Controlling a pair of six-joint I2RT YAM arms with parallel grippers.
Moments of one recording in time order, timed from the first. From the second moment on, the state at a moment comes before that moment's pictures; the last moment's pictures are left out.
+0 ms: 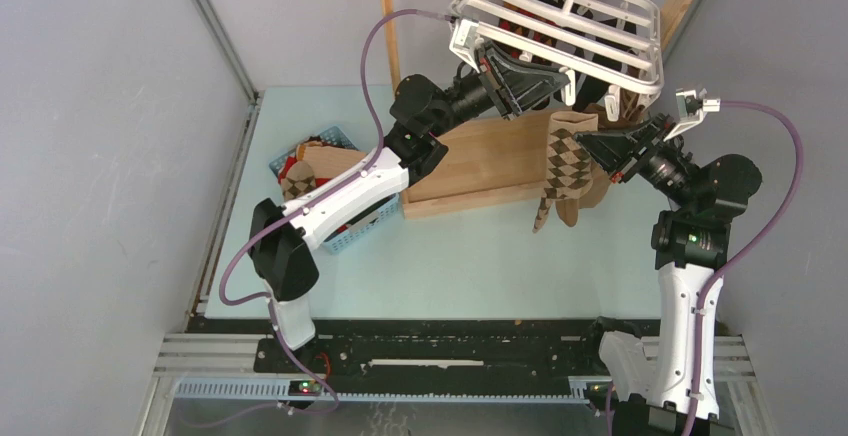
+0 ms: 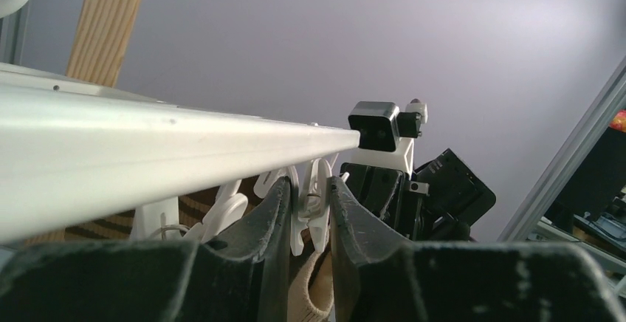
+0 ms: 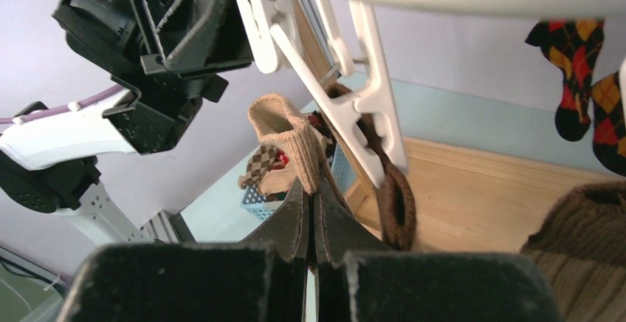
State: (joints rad) left arm -0.83 1.82 1.76 0.67 0.44 -0.77; right arm -0.28 0.83 0.99 0.18 -1.06 0.68
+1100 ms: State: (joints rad) left arm -0.83 1.84 1.76 0.69 0.48 -0.80; right arm -0.22 0.87 0.99 0.31 -0.97 0.90
